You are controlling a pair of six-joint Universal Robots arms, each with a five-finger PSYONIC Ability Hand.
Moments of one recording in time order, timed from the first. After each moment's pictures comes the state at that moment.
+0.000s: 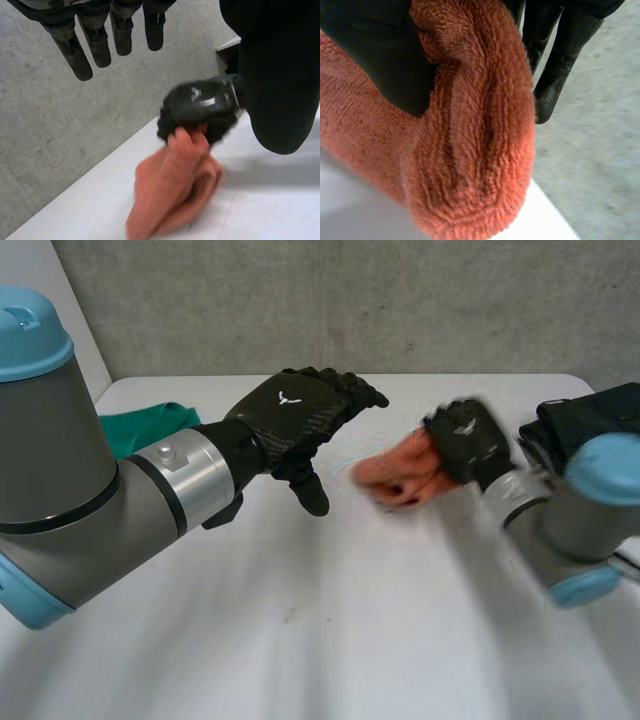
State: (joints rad) left arm 4.14 -1.85 -1.30 3.02 -1.16 3.33; right arm 1.89 -0.97 1.51 -0.57 1.26 2.64; left_hand 0.19 0.20 0.21 0.20 0.05; right_hand 0.91 1.17 1.16 1.19 0.91
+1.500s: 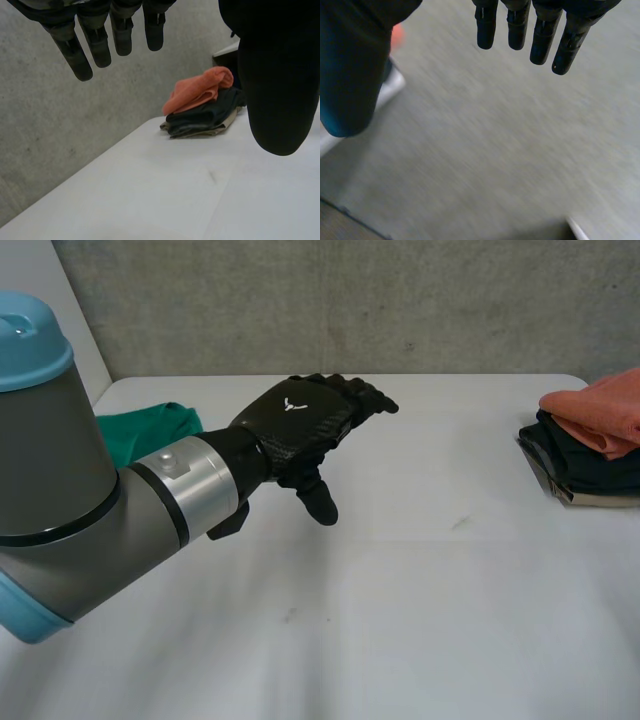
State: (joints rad) left arm 4.12 -1.84 -1.32 3.02 -1.16 3.29; right arm 0.91 -1.10 1.33 -0.31 0.98 2.55; left_hand 0.19 0.20 0.21 0.20 0.05; right_hand 0.20 0.22 0.21 0.23 0.06
